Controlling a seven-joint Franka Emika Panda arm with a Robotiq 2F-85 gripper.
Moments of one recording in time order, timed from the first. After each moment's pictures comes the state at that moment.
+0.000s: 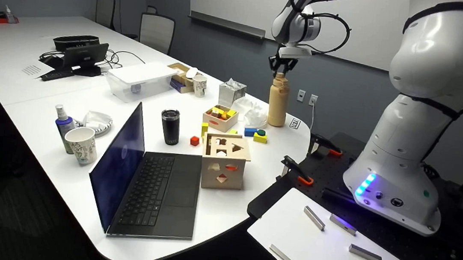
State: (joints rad) arm -0.29 0.45 -0.26 -2.07 0.02 2.78 0.11
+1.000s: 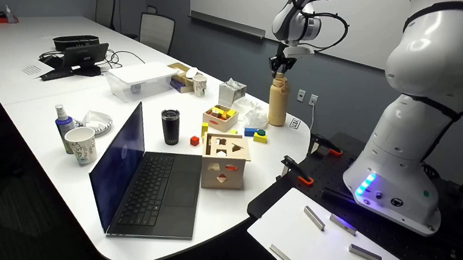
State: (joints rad) arm -0.39 0.46 -0.16 -2.04 0.06 2.75 -0.15
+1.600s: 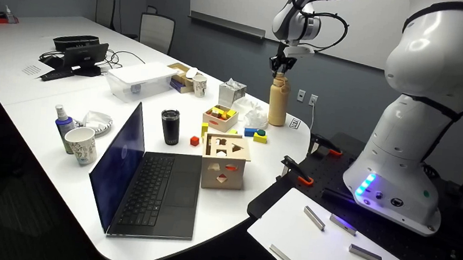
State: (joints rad) arm -0.40 0.47 -0.16 -2.02 0.07 2.73 -0.15
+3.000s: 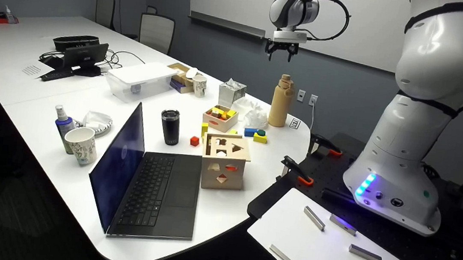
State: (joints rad) arm -0.15 0.41 -0.39 -1.97 -0.05 2.64 0.38
